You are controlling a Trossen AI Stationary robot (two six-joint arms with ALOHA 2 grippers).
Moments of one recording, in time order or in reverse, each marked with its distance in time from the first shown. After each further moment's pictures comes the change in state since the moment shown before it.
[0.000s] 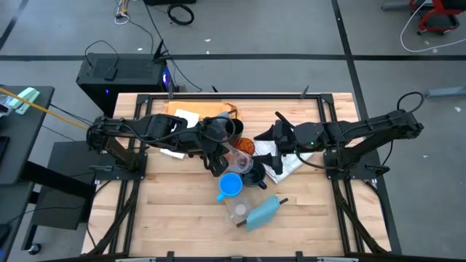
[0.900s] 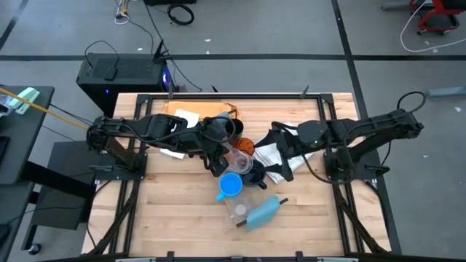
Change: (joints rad) left arm 0.000 0.000 0.000 0.000 0.003 -0.003; right arm 0.020 0.001 0.063 -0.075 -0.192 -0.277
